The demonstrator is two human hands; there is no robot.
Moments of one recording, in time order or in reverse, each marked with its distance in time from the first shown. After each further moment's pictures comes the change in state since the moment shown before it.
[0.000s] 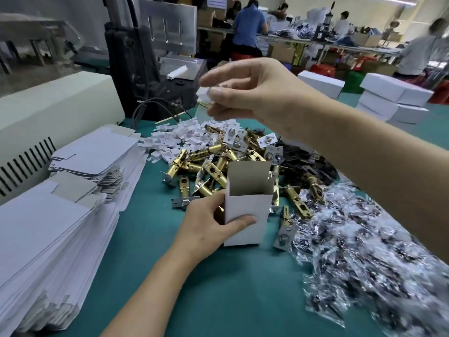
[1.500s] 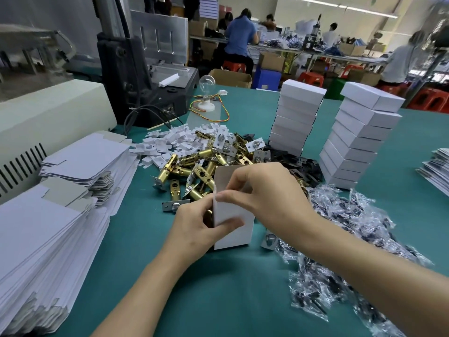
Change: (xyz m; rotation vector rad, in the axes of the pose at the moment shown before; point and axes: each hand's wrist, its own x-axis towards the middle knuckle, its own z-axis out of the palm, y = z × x) left_hand -0.004 0.006 0.001 0.134 0.038 0.234; right_hand -0.095 0.073 0.029 -0.981 0.262 0.049
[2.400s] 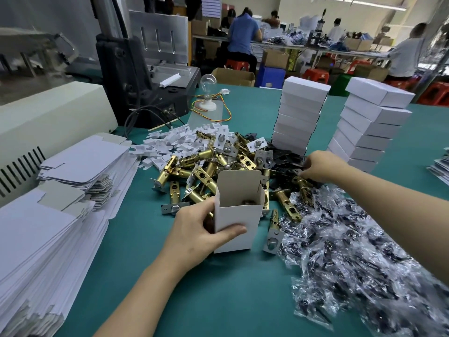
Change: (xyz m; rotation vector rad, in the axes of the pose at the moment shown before) left_hand 0.001 -0.001 0.000 -0.069 -0.036 -0.024; right_hand 0.077 0.199 -0.020 -0.470 -0.301 0.551
